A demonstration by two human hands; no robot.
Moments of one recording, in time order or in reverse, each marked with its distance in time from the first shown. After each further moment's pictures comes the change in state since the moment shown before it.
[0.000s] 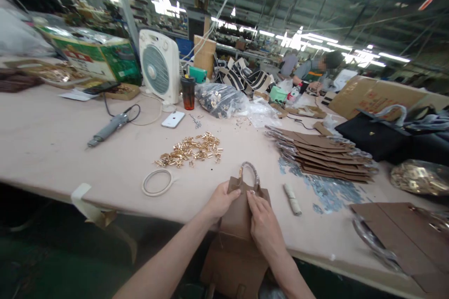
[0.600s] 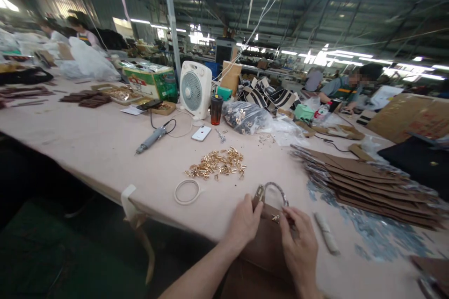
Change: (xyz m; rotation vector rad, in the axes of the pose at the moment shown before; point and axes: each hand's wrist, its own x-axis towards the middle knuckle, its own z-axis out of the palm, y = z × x) left_hand -0.011 0.006 -0.001 0.721 0.419 0.084; right_hand 0.041 -0.026 -0.020 0.345 0.468 0.199
